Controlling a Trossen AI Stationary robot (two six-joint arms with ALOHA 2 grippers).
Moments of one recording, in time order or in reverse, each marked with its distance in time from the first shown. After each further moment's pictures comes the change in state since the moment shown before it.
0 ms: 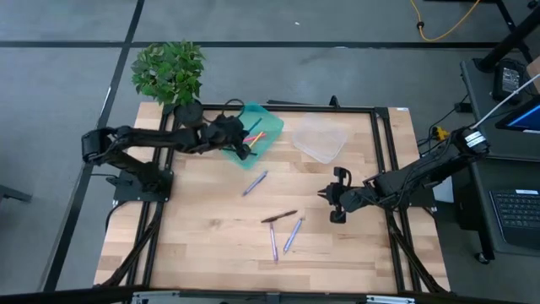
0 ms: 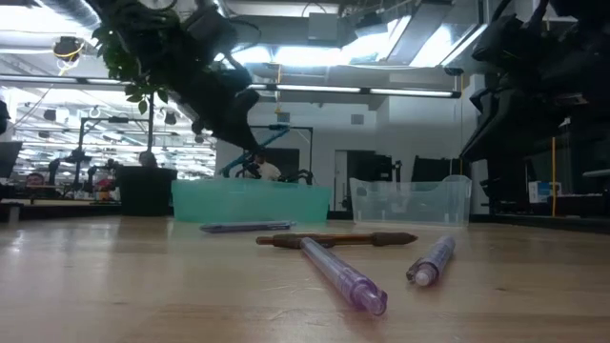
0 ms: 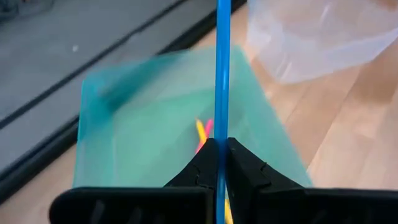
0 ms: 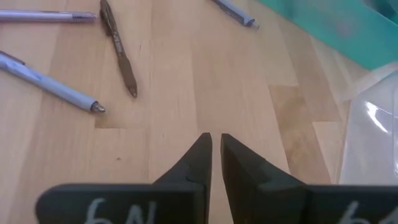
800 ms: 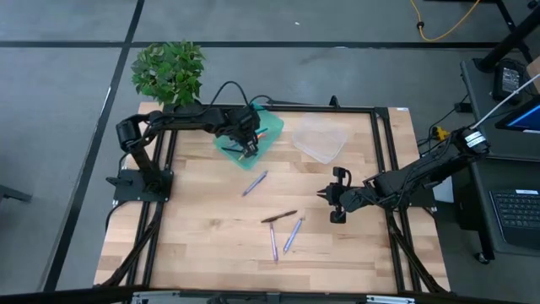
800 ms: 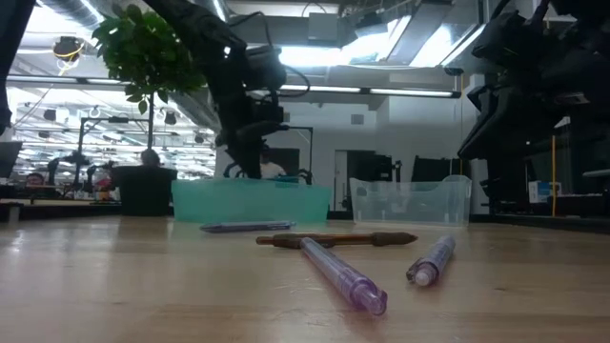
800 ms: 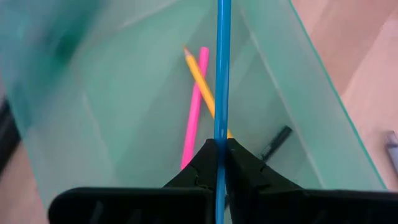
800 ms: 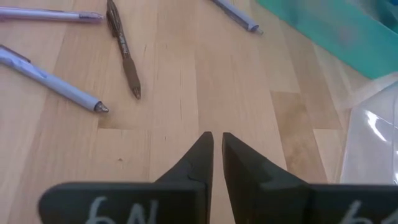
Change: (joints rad) left arm 0.090 0.345 0.444 -0.590 0.157 0.135; right arm 0.000 0.000 0.001 0.016 -0.003 -0.046
